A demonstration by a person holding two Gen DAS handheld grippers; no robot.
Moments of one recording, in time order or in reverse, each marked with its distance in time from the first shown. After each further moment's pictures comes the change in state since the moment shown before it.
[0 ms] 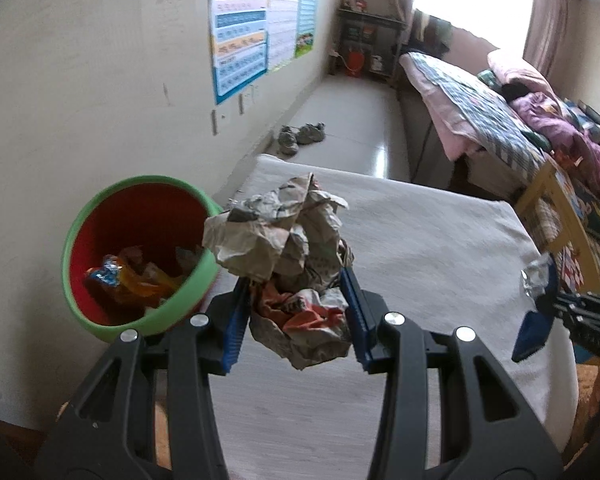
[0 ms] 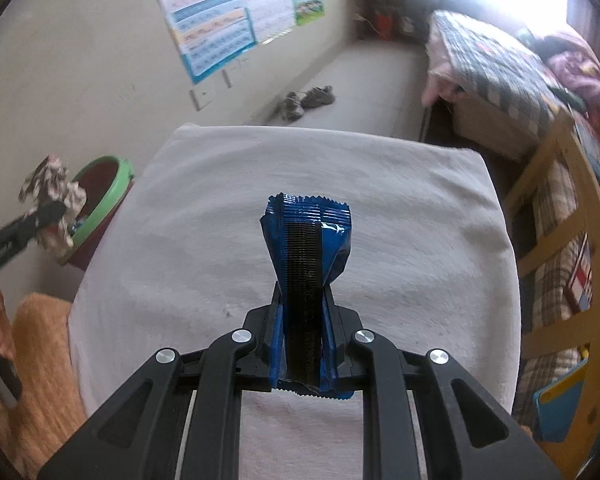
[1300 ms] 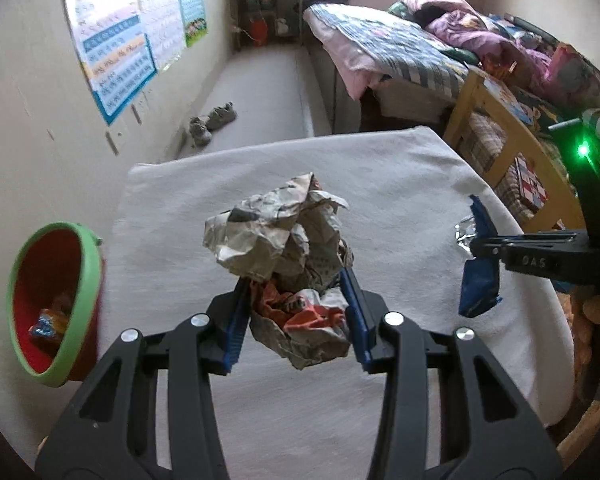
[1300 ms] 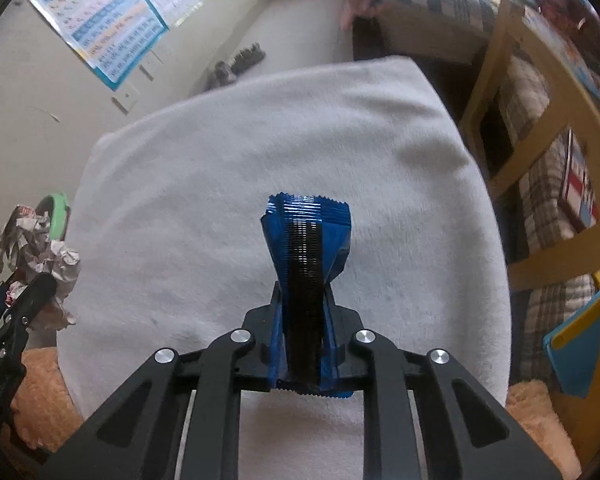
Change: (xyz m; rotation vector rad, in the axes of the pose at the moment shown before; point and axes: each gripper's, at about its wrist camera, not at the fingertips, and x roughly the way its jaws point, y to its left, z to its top) left arm 0.027 -0.129 -0.010 0.310 0.103 -0.155; right arm 0.033 -0.081 -0.006 0.302 0.149 -0.045
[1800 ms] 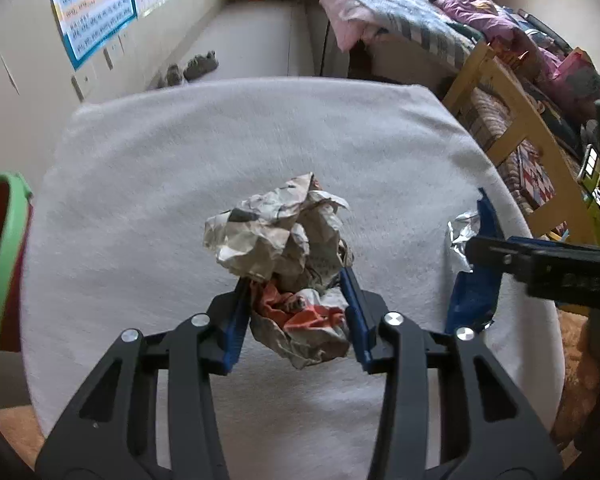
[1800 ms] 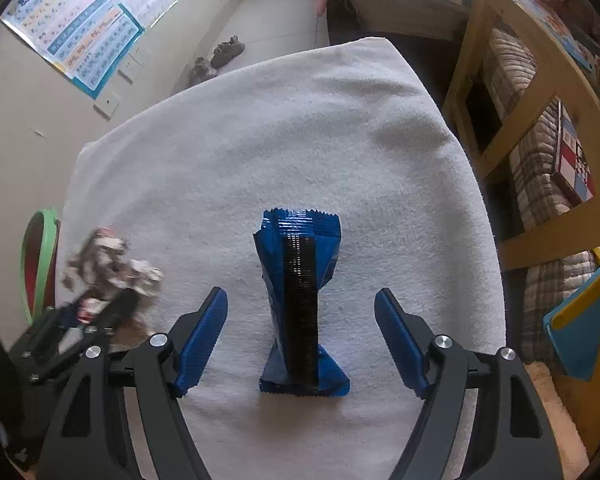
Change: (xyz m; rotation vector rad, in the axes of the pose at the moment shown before) left arm 0.067 -0.031 -0.006 -0.079 0.154 -0.089; right arm 0.015 -0.019 0.004 0.082 0.082 -0.028
